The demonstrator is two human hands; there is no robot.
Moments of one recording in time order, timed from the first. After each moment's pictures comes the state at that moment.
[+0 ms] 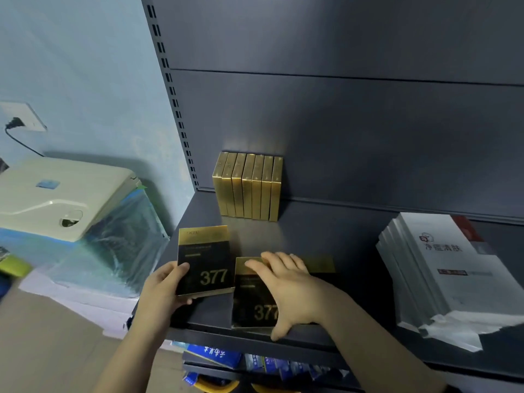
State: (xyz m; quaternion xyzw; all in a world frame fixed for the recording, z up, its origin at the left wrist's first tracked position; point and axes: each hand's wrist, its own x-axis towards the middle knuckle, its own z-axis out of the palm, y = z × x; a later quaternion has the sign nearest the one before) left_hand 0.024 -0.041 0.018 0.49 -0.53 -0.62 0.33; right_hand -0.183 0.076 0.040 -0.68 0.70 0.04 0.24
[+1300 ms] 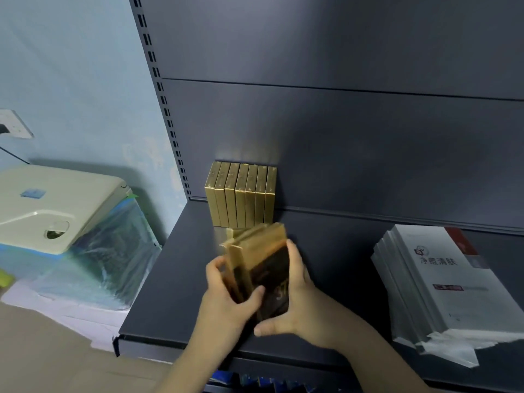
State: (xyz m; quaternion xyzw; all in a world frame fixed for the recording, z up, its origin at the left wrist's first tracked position) left_hand -0.047 0.012 0.025 0.42 -0.71 -0.49 0.27; right_hand -0.191 0.100 0.053 -0.50 0.74 -0.27 0.35
